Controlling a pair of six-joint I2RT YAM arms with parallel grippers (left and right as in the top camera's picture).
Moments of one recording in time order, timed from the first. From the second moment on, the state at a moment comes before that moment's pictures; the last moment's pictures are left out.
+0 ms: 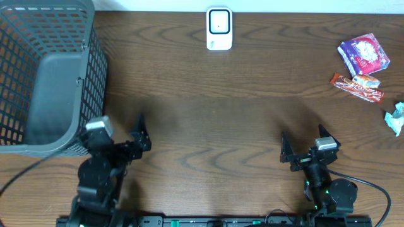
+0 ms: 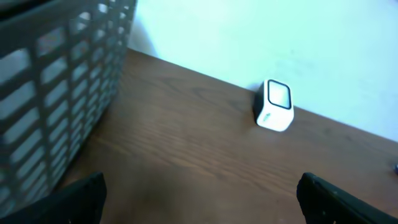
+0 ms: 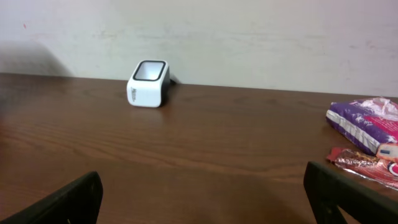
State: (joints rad) left arm -0.19 0.34 0.41 -0.32 -0.14 -0.41; right arm -0.05 0.01 0.01 -0.05 -0.25 -0.01
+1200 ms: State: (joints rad) left arm -0.09 0.01 0.02 0.15 -0.02 -0.22; right arm -0.05 0.01 0.01 -0.05 -0.25 -0.01
